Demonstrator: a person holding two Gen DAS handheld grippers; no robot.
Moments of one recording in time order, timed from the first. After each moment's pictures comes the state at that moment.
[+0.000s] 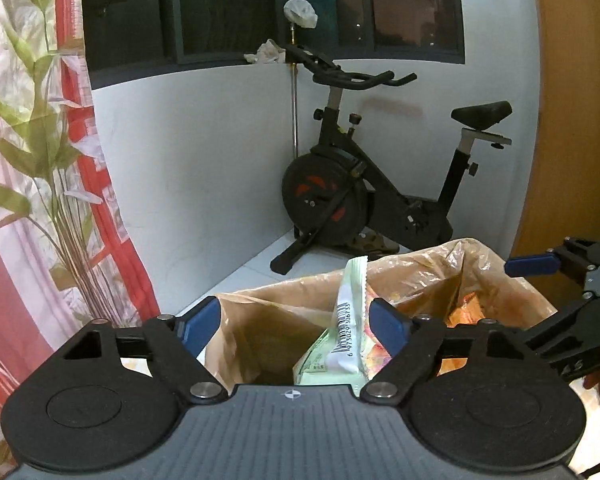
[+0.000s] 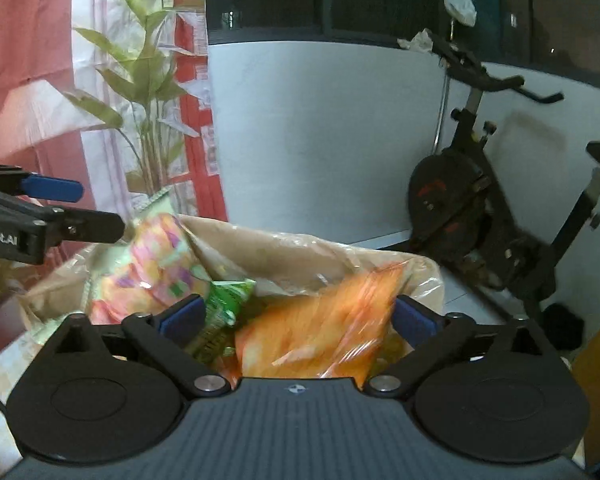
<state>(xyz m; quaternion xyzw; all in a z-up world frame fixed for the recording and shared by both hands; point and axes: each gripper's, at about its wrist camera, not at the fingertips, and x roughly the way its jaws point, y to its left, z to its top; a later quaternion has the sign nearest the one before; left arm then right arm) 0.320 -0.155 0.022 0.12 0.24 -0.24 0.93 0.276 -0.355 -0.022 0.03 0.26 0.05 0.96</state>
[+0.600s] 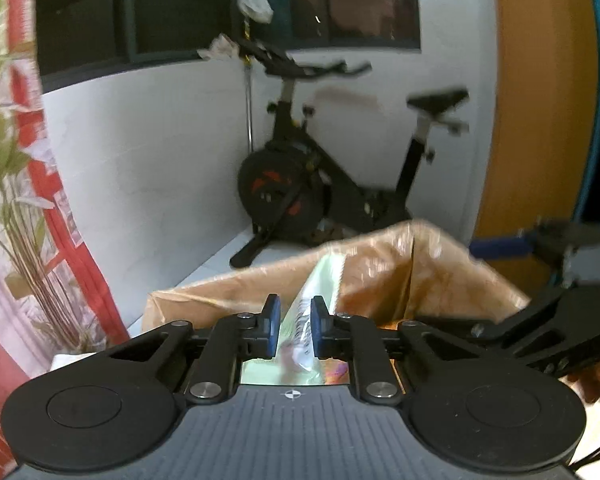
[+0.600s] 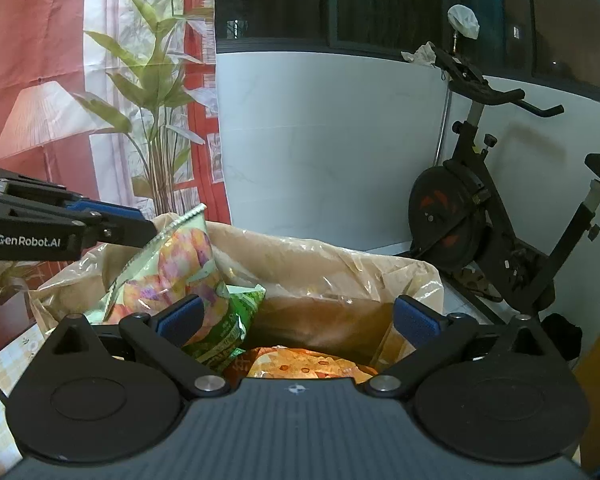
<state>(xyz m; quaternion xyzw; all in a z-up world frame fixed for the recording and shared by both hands) 0.320 -0.183 0.003 0.15 0.25 -0.30 0.91 0.261 -0.349 -0.018 0.02 0.24 0.05 0.97</state>
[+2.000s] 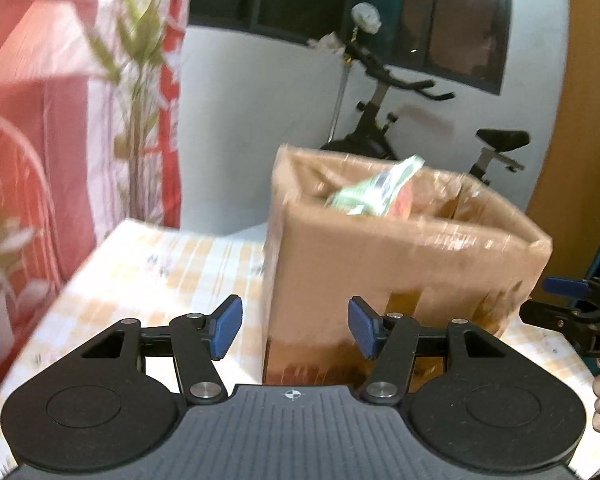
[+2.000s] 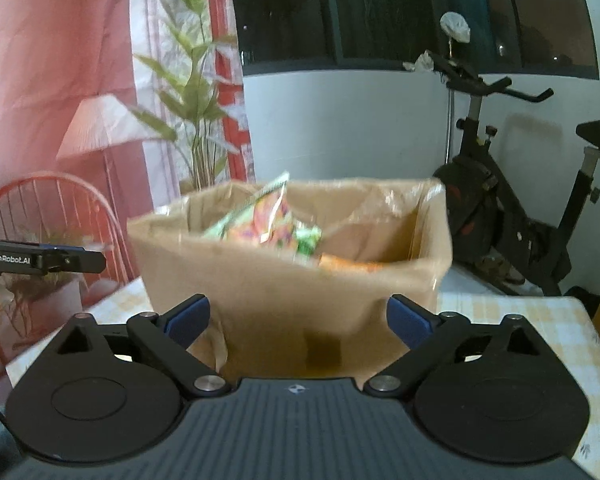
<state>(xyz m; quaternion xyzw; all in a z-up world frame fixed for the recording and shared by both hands) 0.199 -0.039 -0.067 0.00 0.27 -0.20 0.94 0.130 -0.320 -0.065 0.07 0.20 0.08 0.97</state>
